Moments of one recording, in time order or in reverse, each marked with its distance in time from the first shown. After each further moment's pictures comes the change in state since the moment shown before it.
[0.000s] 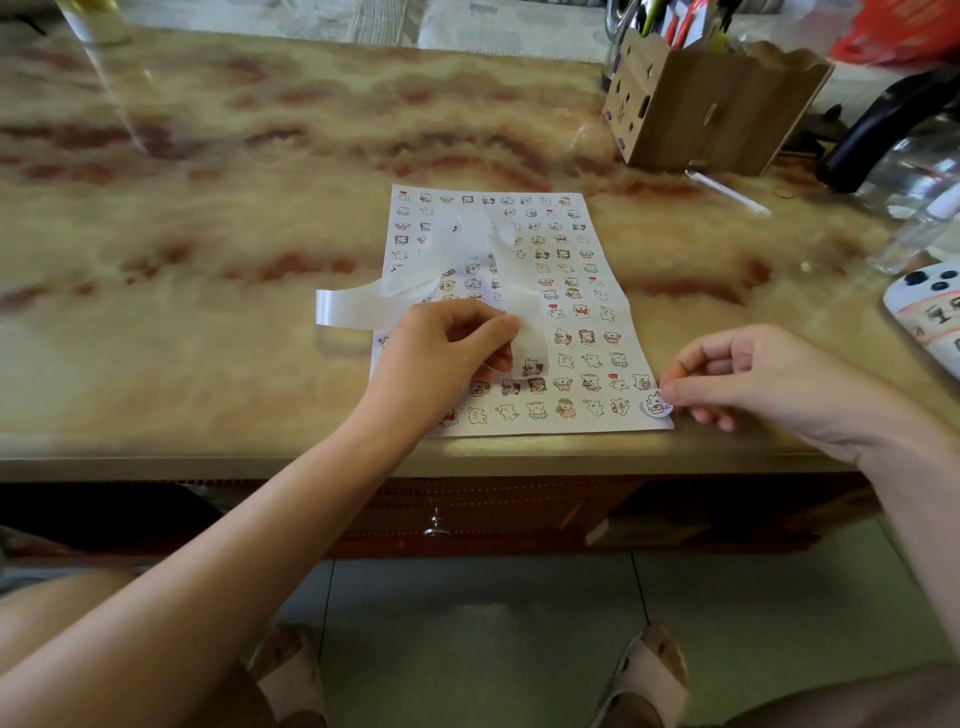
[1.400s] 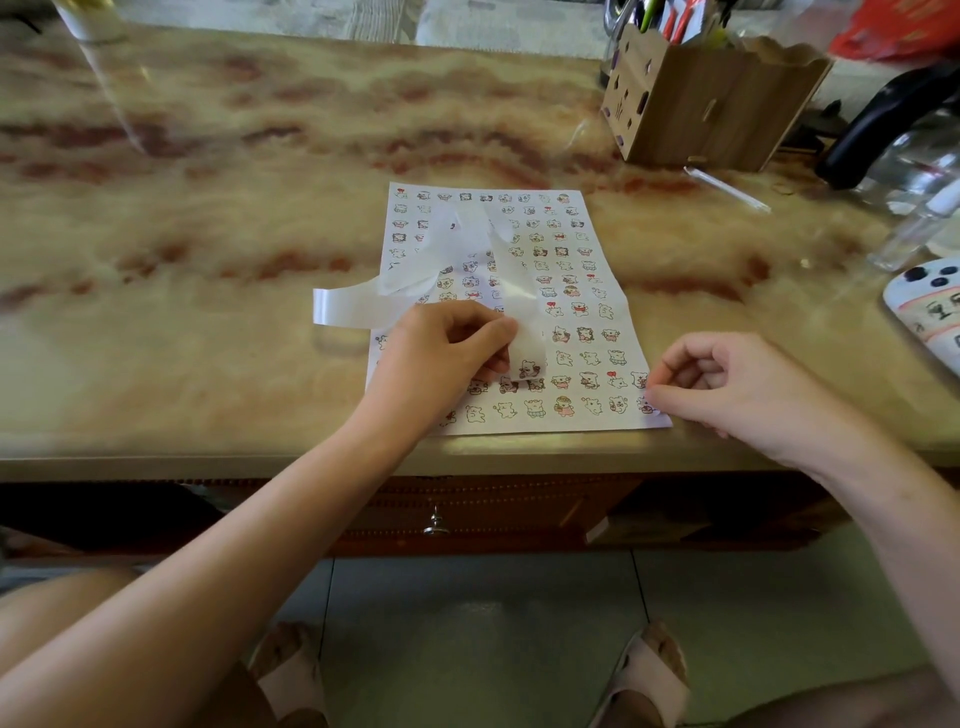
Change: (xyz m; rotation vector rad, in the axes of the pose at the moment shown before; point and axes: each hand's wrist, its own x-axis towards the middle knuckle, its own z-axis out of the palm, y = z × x) left_hand 0.000 -0.001 0.002 0.030 0.011 -0.013; right_hand 0.003 0.010 0.019 -0.136 0.182 -0.095
